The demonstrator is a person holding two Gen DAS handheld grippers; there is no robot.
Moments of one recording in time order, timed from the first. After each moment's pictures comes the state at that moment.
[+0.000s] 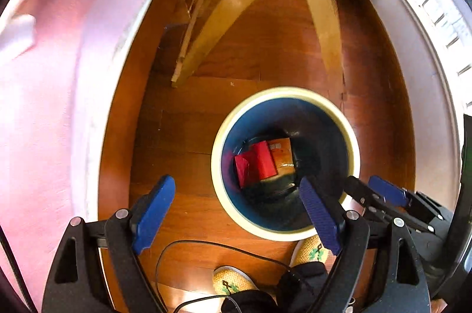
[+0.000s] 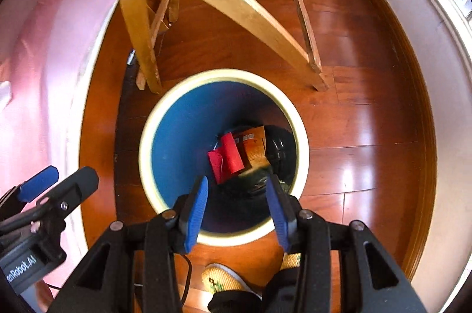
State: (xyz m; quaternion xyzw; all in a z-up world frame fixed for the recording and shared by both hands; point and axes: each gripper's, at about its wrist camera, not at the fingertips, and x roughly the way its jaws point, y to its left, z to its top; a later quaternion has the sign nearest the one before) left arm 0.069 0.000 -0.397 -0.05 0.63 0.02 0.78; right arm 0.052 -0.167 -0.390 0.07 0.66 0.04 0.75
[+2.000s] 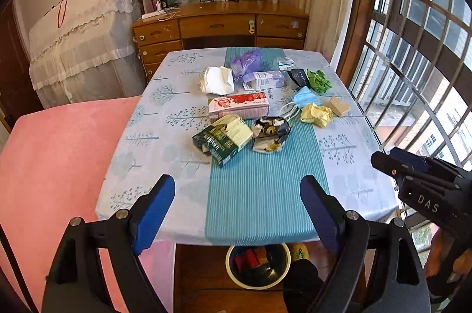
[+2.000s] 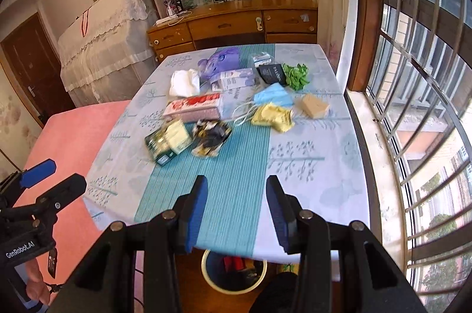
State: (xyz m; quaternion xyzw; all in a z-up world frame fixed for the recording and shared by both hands) left arm 0.122 0.002 0.068 -0.01 0.42 -0.01 0.91; right arm 0.149 -0.195 0.061 0.03 0.45 0.08 0.89
